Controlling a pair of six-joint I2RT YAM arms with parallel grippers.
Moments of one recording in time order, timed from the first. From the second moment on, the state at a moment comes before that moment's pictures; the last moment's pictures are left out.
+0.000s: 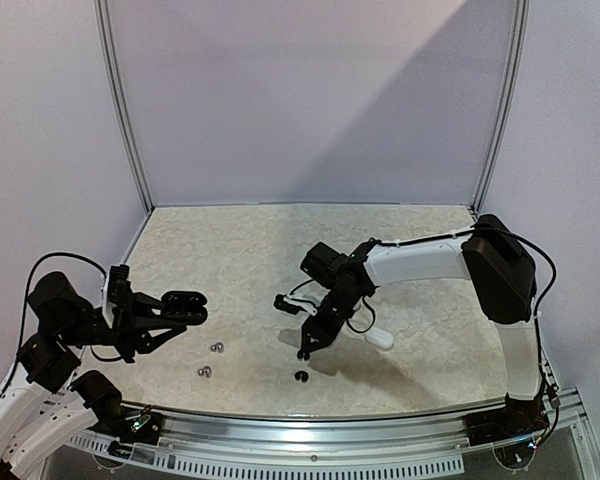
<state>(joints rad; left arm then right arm) -0.51 0.26 0.35 -0.08 0.85 -0.04 0.94 2.15 1.52 -0.66 -0.47 -0.08</state>
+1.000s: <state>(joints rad) -0.51 0.24 0.35 -0.09 0.90 0.01 0.97 2.09 1.60 -0.73 -0.46 -0.07</state>
